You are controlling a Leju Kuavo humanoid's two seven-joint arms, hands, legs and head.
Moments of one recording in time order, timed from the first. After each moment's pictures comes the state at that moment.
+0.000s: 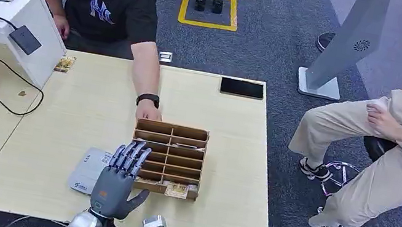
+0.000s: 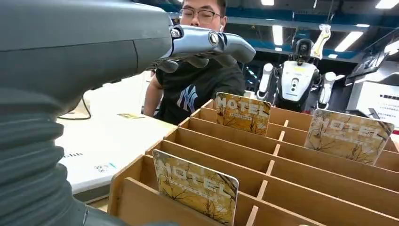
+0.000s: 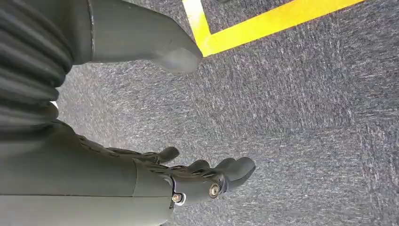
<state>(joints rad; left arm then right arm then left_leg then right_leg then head) 0.05 -0.27 -0.23 -1.25 -1.43 0.70 -0.38 -0.07 0.20 -1.06 -0.26 0.92 -0.54 -0.14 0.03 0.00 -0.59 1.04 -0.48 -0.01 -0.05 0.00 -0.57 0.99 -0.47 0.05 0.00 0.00</state>
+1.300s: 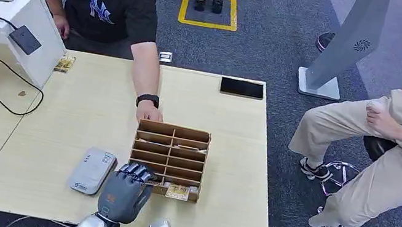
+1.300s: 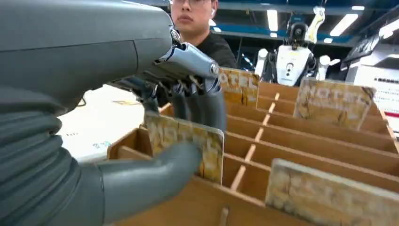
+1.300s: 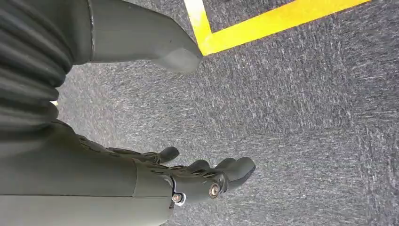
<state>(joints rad) 0.03 -0.24 -0.32 -1.17 -1.43 0.70 -0.31 -0.07 0.20 -1.06 -0.26 0.94 -0.54 -0.13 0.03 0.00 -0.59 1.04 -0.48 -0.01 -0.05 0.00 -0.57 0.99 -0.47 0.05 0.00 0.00</state>
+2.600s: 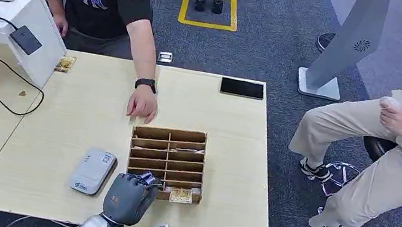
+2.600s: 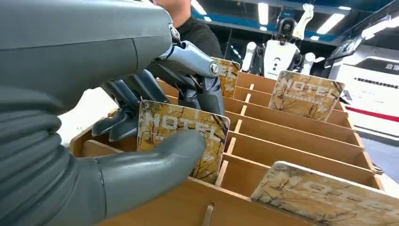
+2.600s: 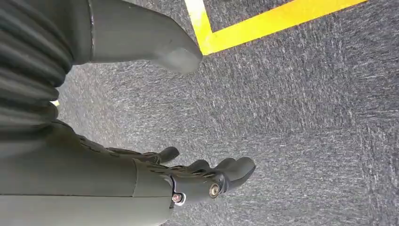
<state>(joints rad) 0.00 -0.22 -0.37 -1.11 -1.34 0.70 -0.37 -0.07 0.19 -1.06 -0.25 0.94 -0.54 -0.12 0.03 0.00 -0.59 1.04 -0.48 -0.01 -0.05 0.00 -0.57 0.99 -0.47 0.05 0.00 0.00</state>
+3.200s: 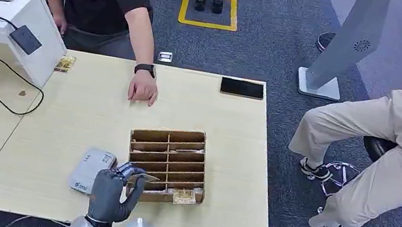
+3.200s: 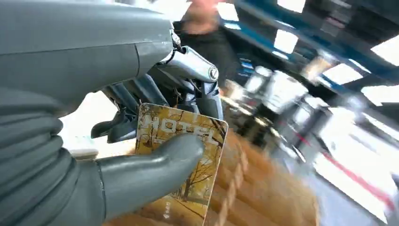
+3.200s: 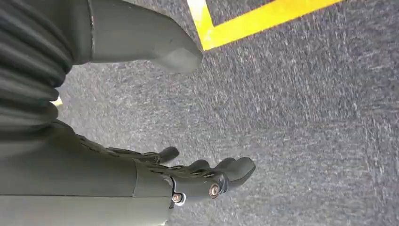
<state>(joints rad) 0.06 -0.27 -0.29 -1.27 -0.83 0.70 -0.67 -0.07 0.19 -1.06 -0.25 0.93 -0.58 -0.12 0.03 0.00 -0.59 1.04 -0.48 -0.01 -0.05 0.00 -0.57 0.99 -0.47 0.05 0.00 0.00</state>
